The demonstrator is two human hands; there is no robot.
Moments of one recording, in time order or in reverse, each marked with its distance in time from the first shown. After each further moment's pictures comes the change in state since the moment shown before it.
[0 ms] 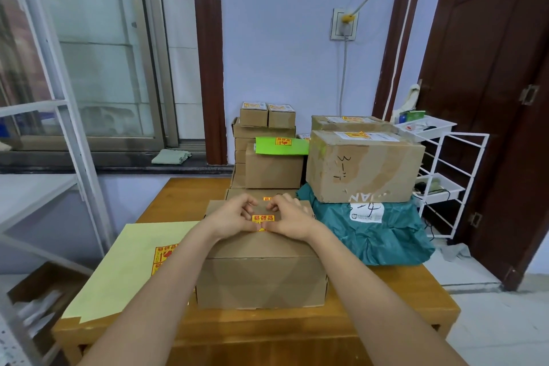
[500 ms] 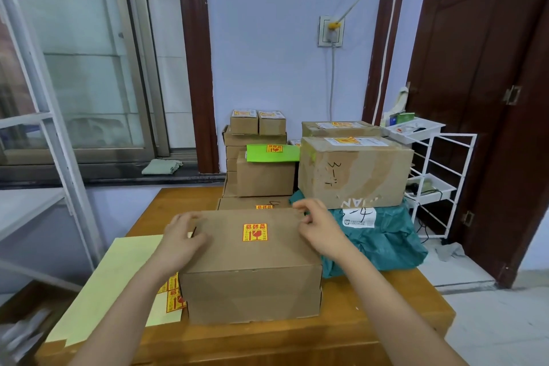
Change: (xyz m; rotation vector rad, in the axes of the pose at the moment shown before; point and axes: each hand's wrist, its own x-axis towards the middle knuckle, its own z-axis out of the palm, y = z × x) left_hand -0.056 -0.021 -0.024 0.095 0.373 -0.146; right_hand -0.048 0.031 -0.023 0.389 0.259 0.012
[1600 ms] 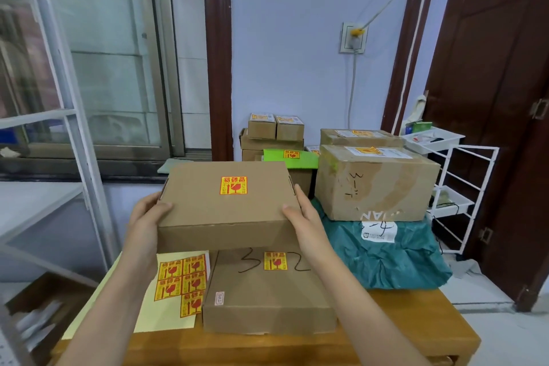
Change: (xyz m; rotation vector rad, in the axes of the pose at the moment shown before) left_hand -0.002 -0.005 -0.050 -0.875 0.390 -0.121; right_hand 0.007 -0.063 0.039 0.569 0.074 0.084
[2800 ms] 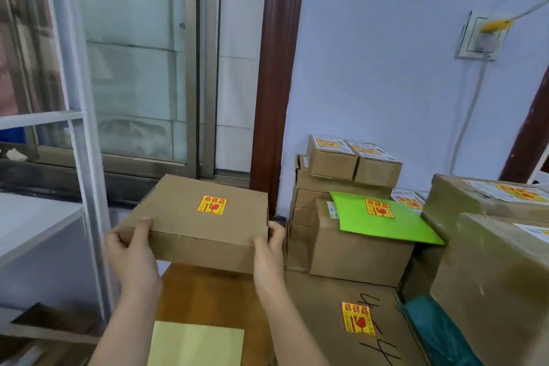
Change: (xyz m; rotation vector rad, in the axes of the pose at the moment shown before) left_hand 0.232 -0.071 -0.010 -0.171 0.506 0.129; right_hand 0.221 0.095 0.182 0.106 -0.033 0.151
